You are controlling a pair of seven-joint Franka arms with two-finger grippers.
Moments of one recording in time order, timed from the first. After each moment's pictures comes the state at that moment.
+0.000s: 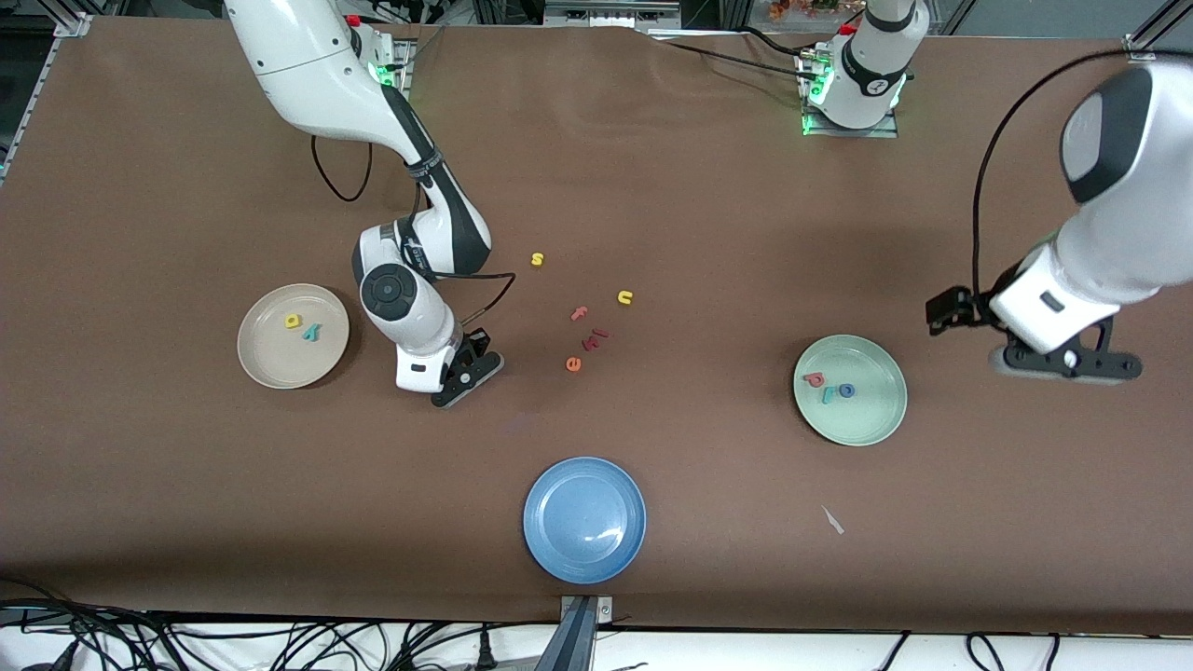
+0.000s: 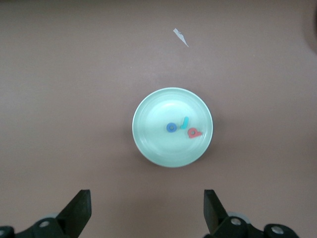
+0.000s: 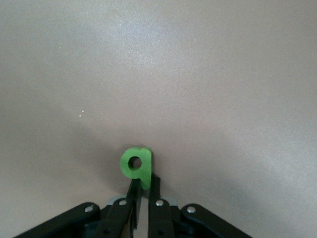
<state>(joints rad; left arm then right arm) 0.02 0.20 -0.15 -1.55 0.08 1.72 -0.04 0.56 0.69 -0.12 -1.76 0.18 2.50 -0.34</state>
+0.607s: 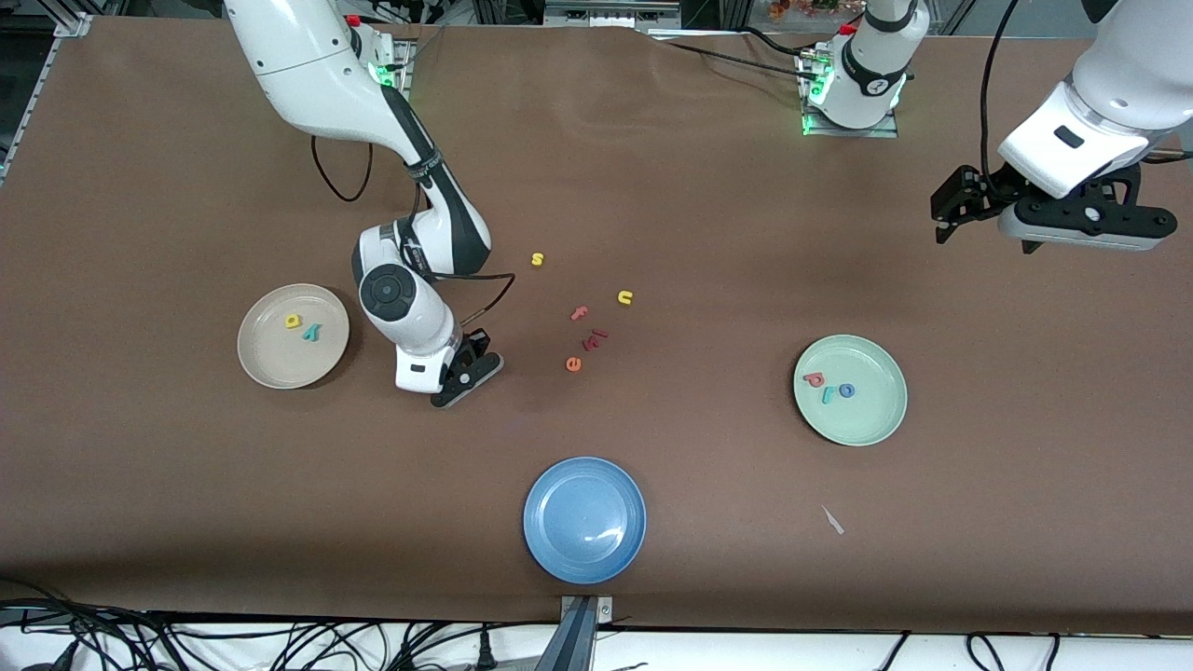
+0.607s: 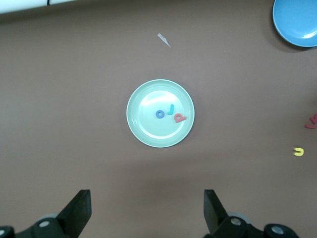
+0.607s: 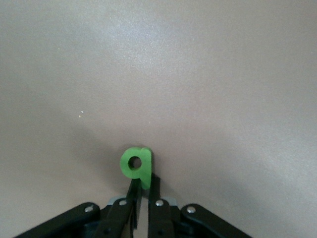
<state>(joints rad) -0.07 -0.05 -0.09 -1.71 0.03 1.71 -0.04 0.56 0.69 -0.12 -1.76 0.19 2.49 -0.34</state>
